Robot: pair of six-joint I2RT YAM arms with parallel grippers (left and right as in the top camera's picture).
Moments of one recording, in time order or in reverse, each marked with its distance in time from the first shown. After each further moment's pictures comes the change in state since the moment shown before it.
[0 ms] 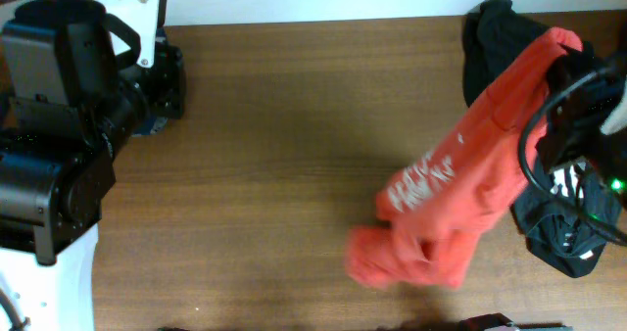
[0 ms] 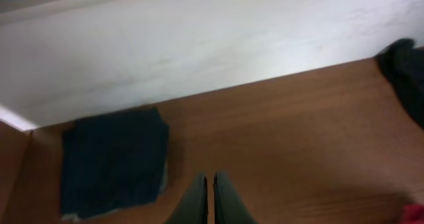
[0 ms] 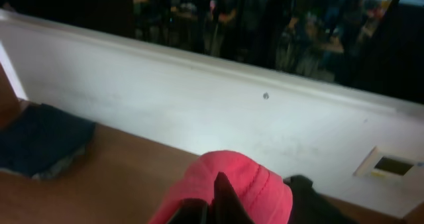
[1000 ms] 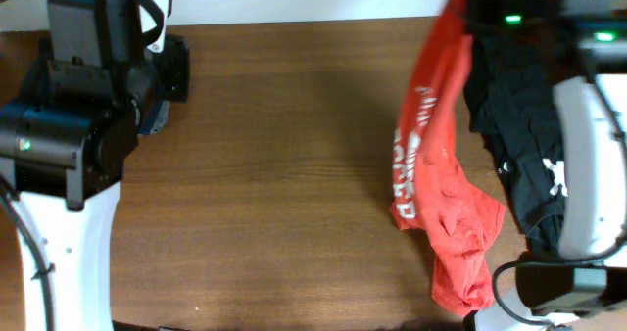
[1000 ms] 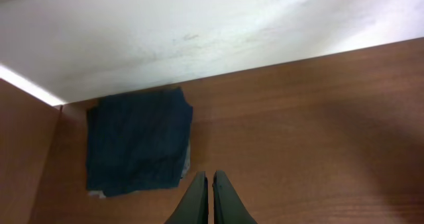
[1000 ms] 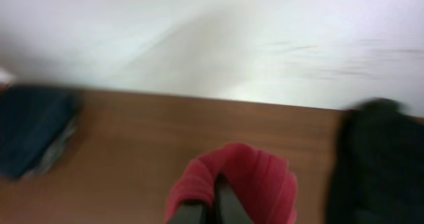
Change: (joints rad) left arm 0.002 0.095 0.000 0.001 -0.118 0.000; right arm -0.254 0.574 0.003 0.173 -0.291 0.137
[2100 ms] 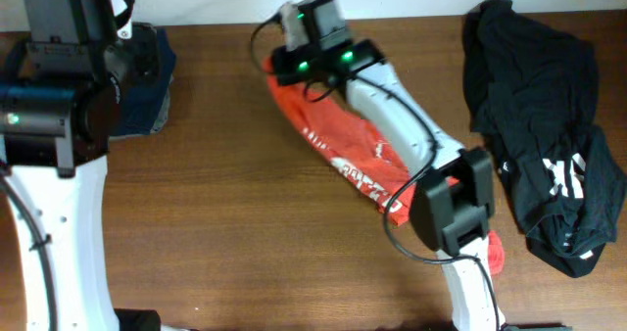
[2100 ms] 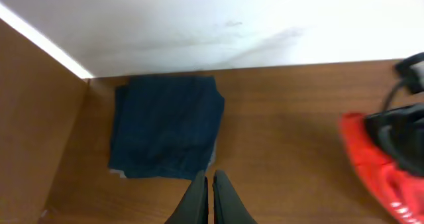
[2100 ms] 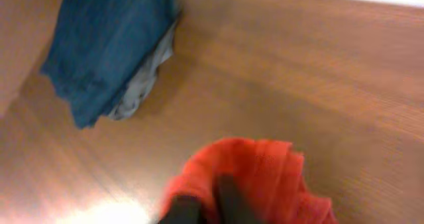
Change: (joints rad) left arm 0.124 0.048 0.000 0.008 -0.011 -0.022; right arm 0.611 0.520 0.017 0.336 0.041 0.258
